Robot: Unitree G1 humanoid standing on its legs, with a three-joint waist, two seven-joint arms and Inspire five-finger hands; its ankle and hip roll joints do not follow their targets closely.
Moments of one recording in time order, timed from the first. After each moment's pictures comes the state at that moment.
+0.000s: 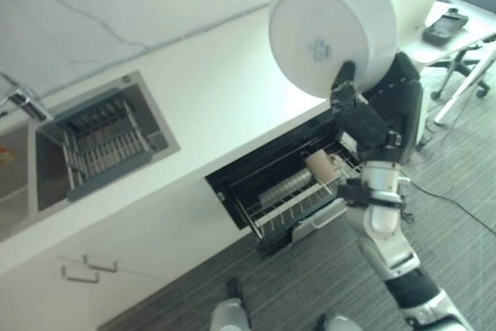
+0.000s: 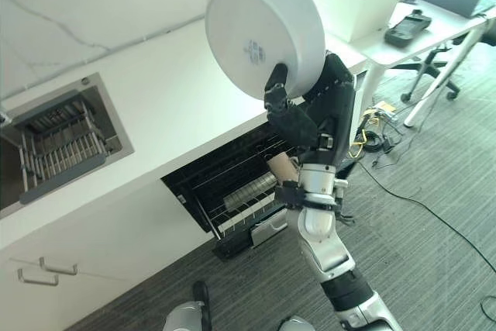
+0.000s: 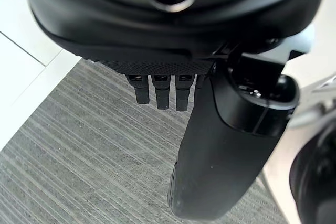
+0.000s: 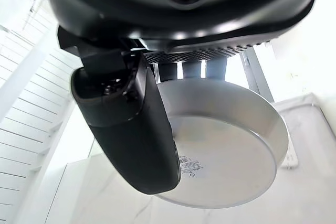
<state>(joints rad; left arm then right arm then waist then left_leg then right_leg) 0.13 0.16 -0.31 1.19 0.12 0.00 0.19 -0.27 -0.41 0.34 -0.16 0.32 -0.52 -0.54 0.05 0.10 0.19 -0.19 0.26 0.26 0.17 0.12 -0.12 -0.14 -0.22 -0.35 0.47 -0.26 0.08</state>
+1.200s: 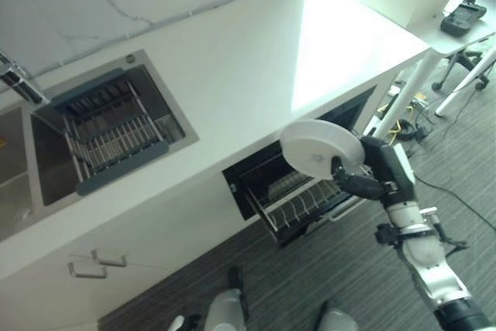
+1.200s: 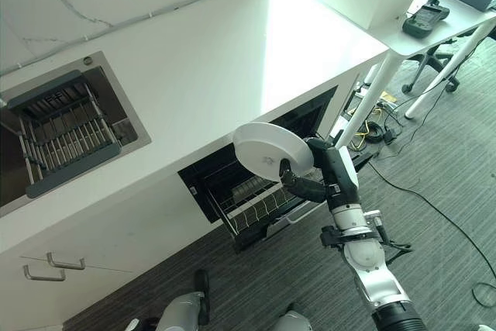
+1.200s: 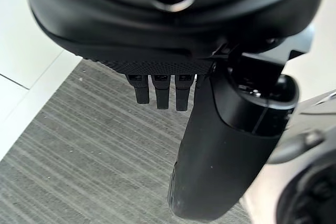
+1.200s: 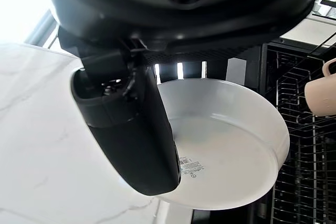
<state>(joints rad) 0.10 0.24 -0.30 1.07 0.13 0.02 0.19 -0.08 -0.60 0.19 0.17 0.23 -0.50 -0.11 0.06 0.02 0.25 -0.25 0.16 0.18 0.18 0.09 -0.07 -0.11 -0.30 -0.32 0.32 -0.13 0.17</state>
